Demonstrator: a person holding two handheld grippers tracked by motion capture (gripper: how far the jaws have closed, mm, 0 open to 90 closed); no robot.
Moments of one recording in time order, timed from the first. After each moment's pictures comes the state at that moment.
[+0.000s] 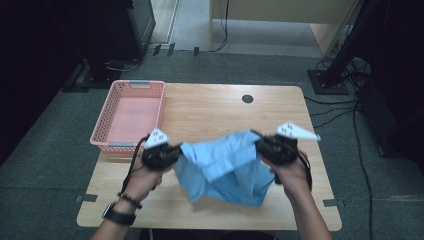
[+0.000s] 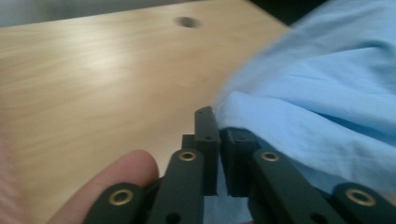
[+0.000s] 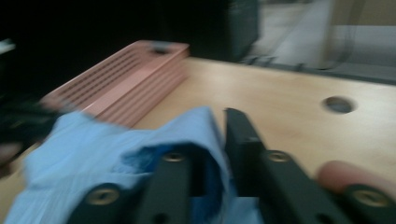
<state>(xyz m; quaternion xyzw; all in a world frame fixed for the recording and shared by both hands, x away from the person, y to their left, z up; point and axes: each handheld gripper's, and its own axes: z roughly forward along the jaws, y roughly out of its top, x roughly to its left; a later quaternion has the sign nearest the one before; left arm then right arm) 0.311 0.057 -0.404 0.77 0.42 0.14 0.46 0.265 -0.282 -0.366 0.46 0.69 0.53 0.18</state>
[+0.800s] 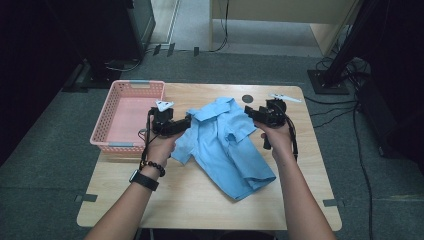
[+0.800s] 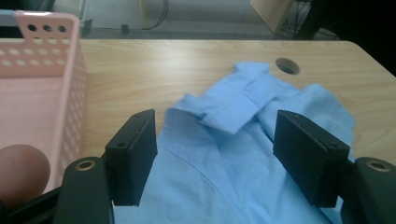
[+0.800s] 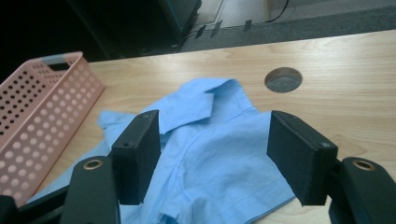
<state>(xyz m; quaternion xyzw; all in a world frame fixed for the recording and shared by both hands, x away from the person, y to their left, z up) 0.383 0.034 -0.407 0.69 0.54 0.22 0.43 0.401 -0.294 -0.408 0.61 0.62 0.47 0.17</state>
